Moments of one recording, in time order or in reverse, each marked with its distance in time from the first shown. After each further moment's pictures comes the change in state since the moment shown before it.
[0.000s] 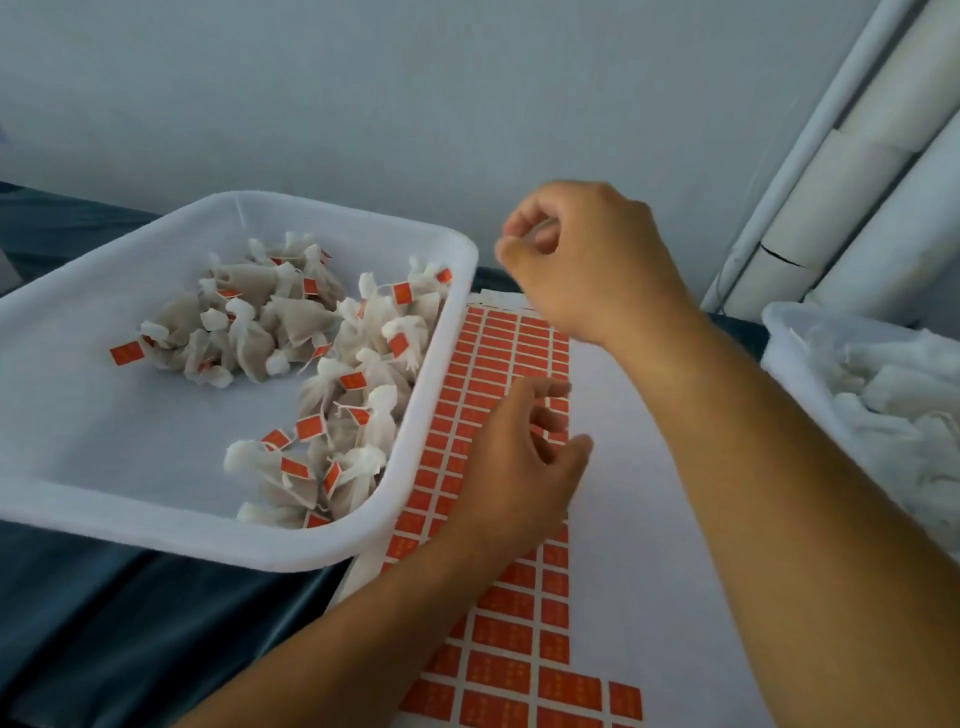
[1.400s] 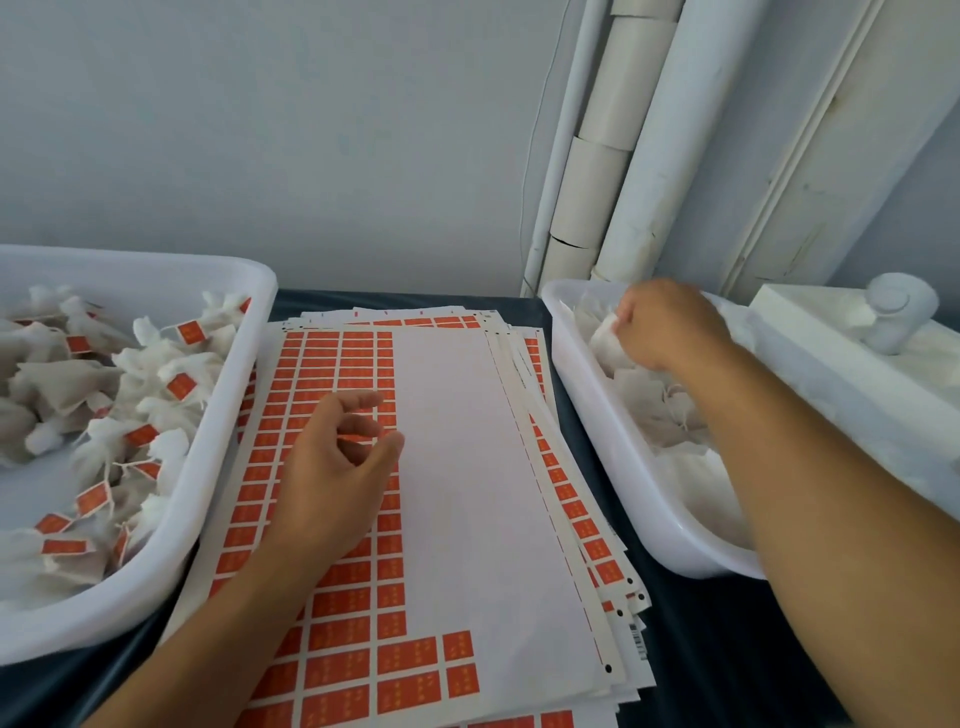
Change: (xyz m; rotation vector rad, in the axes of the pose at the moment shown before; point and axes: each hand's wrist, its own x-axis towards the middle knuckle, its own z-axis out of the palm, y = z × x) left_hand 0.004 -0.005 0.002 0.078 0.044 0.091; right_hand -0.073 0.194 -0.133 -0.674 -0.091 0.634
